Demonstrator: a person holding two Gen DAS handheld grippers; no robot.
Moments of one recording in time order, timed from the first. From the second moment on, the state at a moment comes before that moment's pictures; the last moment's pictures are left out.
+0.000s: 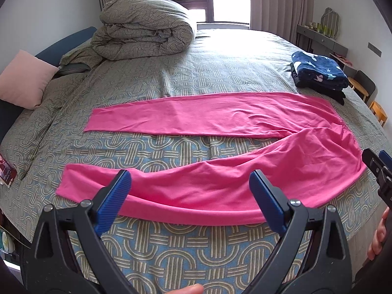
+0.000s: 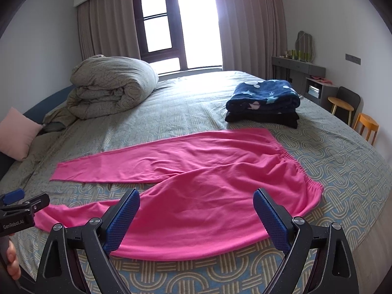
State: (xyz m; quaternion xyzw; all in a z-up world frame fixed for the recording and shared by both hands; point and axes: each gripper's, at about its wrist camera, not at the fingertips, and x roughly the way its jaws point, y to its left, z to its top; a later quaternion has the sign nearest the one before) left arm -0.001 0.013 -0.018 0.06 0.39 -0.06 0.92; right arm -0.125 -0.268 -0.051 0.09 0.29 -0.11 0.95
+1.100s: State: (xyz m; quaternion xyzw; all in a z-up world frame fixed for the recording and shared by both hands) left arm 0.002 0.031 -0.049 0.05 0.42 -0.06 0.90; right arm -0.120 -0.273 -0.070 0.10 0.32 -0.10 0.94
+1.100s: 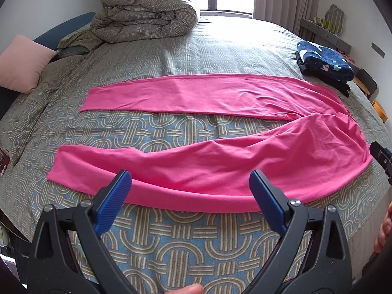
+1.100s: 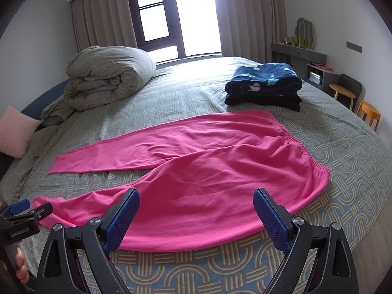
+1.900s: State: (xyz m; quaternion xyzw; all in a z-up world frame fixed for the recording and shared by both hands) left arm -0.007 0.029 -0.045 0.06 0.42 -0.06 0.91; right arm -0.128 -0.272 -0.071 0.11 0.32 -0.09 0.94
